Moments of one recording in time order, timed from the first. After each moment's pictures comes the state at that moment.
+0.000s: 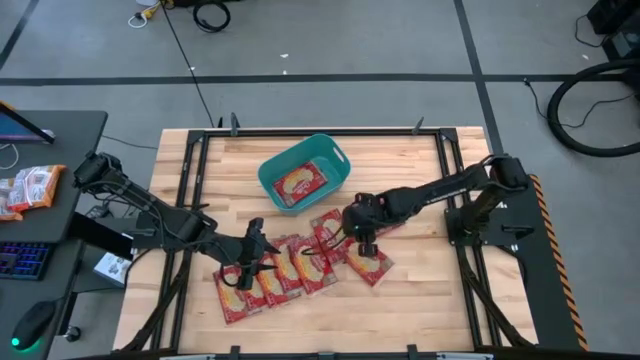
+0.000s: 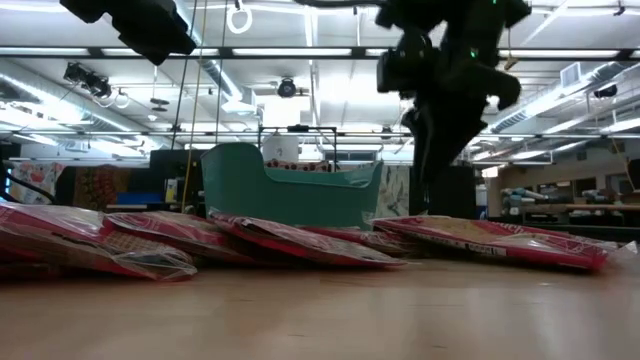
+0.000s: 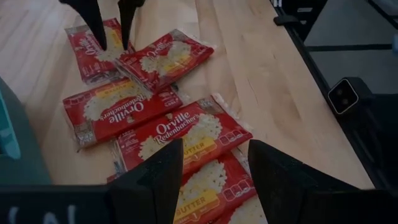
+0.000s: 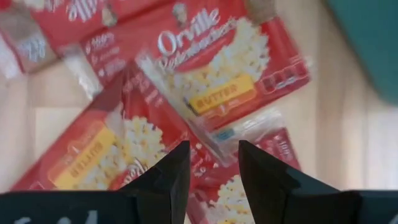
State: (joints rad) left arm -0.51 1.16 0.73 -0.16 -0.34 -0.27; right arm 0.12 1.66 1.09 -0.64 0.10 0.09
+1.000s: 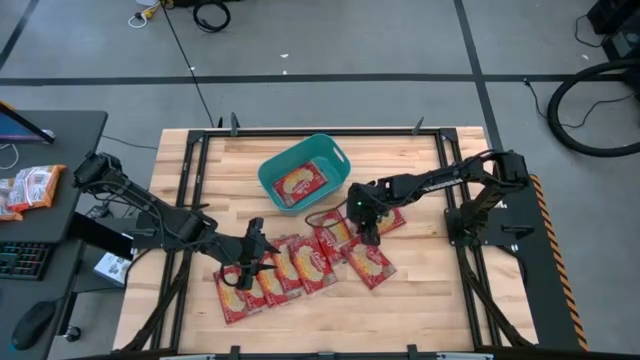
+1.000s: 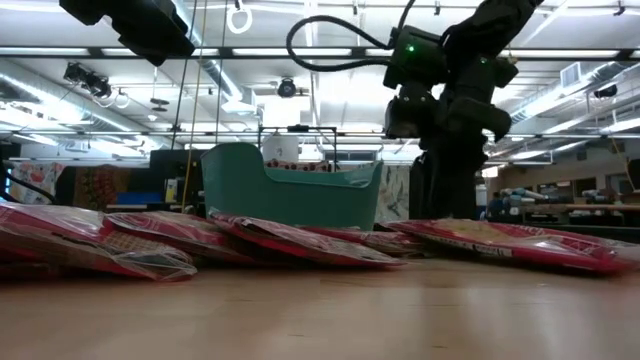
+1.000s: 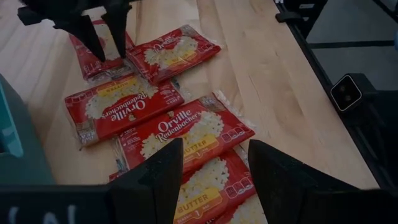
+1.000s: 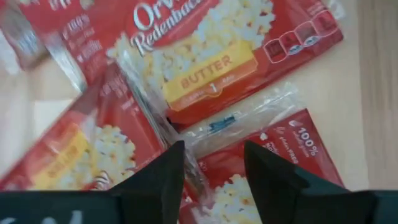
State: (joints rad) left arm -0.51 1.16 0.73 -0.17 -0.34 -0.27; right arm -0.08 1.63 0.90 -0.43 -0.21 0.05
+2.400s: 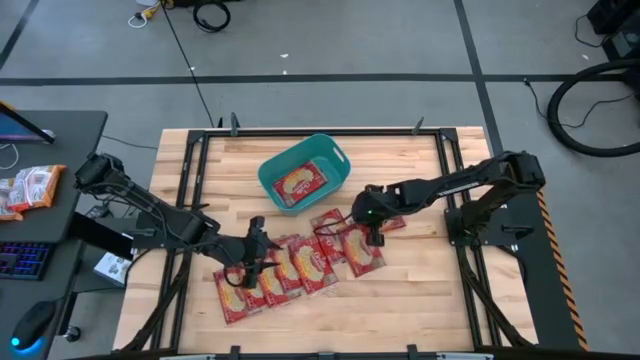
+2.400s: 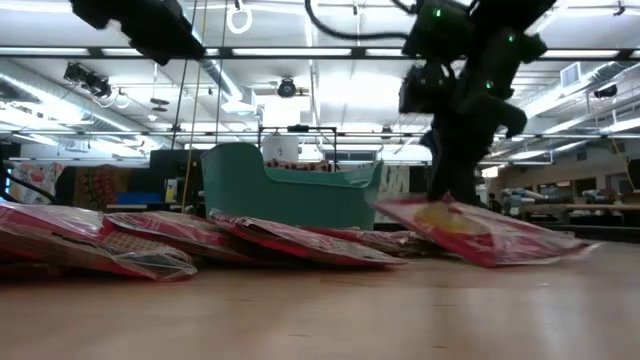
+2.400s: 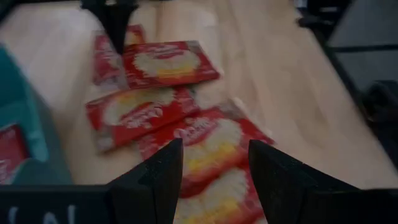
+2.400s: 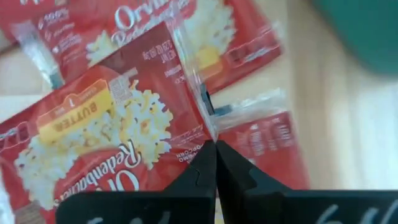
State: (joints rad) left arm -0.51 1.19 0.73 -0.13 -0.42 -0.25; right arm 0.02 1.51 0.87 -0.44 0.07 0.05
